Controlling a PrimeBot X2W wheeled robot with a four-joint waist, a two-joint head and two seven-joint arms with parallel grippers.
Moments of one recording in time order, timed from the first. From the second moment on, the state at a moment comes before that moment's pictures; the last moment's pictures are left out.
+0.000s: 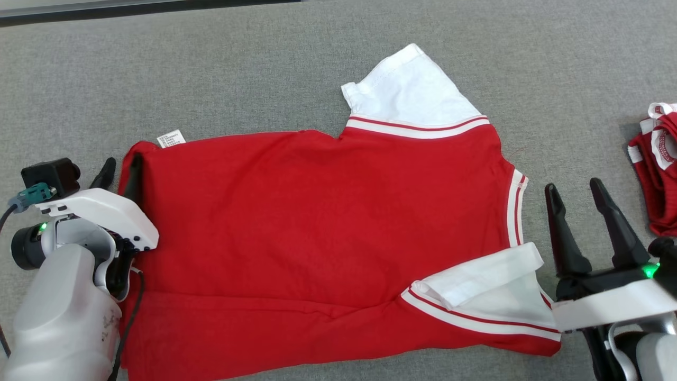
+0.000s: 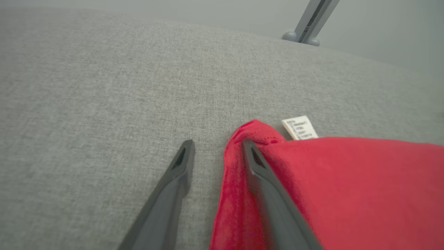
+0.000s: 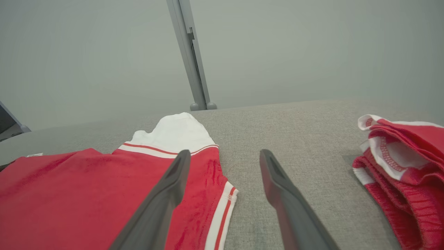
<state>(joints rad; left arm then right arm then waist) -0.65 0.23 -0.13 0.86 -0.50 -0.10 -0.08 -0.08 -0.16 0.07 -0.09 0.31 0.13 -0.04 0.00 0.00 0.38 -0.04</state>
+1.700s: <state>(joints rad) -0.88 0.12 -0.41 1.00 -0.72 -0.13 -0.26 -0.93 -0.45 0.54 0.67 0.75 0.13 -0.13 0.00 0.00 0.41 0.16</state>
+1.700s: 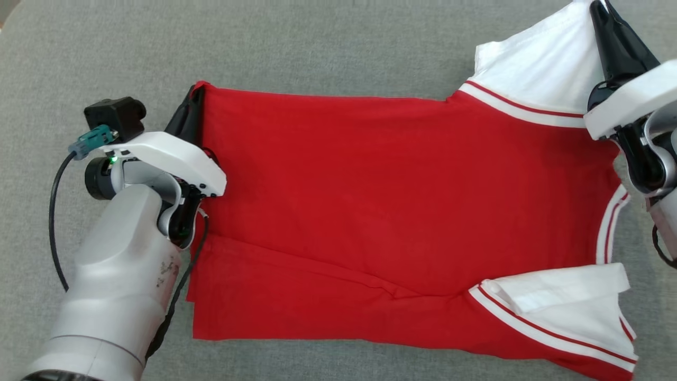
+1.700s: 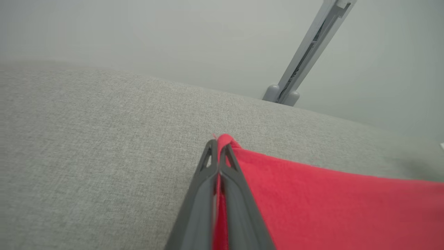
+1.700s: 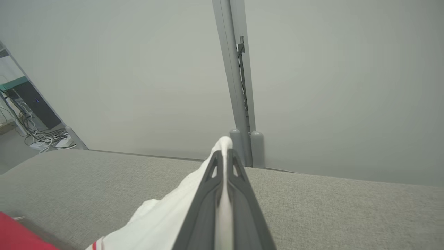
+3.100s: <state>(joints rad) -0.07 0.32 -0.31 0.27 -0.92 0.09 -0.13 0.02 -0.28 0.20 0.05 0.61 0.13 -0.06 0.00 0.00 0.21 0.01</state>
